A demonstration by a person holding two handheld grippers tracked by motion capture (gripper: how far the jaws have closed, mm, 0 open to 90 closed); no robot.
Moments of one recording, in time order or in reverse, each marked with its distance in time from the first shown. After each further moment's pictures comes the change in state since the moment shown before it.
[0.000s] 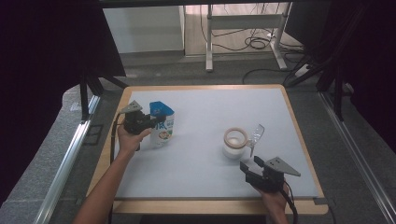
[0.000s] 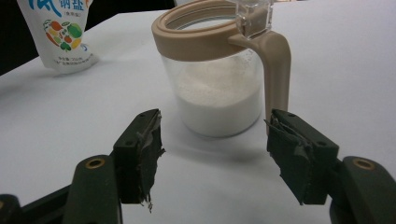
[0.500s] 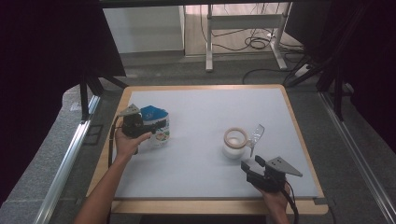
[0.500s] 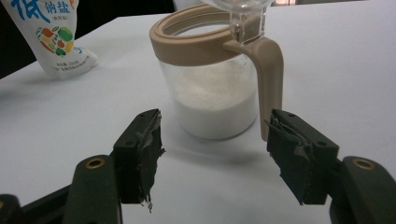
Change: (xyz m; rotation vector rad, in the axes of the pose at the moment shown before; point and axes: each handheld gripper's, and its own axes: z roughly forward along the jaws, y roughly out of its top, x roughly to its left) left arm -0.001 -0.011 -0.008 0.041 0.017 -0.030; right arm -0.002 0.002 -0.003 -0.013 -0.001 -0.002
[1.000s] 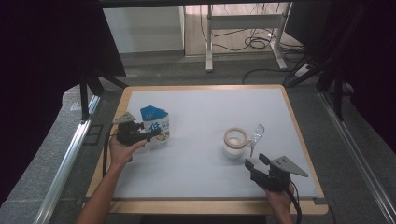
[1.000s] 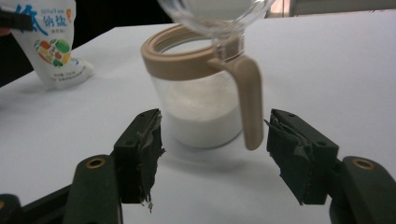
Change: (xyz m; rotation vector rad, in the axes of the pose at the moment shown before) left arm 0.003 -0.026 -0.016 0.030 0.033 -0.010; right arm -0.008 0.006 -0.008 -0.040 -0.017 0.006
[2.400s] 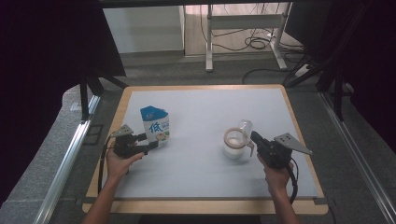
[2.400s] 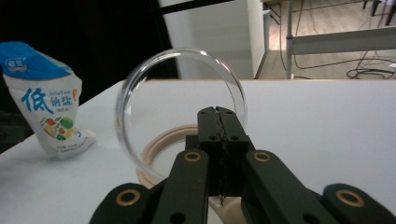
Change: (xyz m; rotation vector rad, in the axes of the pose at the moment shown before) left arm -0.008 -0.034 -0.011 0.035 -0.011 -0.012; right arm -0.003 0.063 0.022 -0.129 0.027 0.009
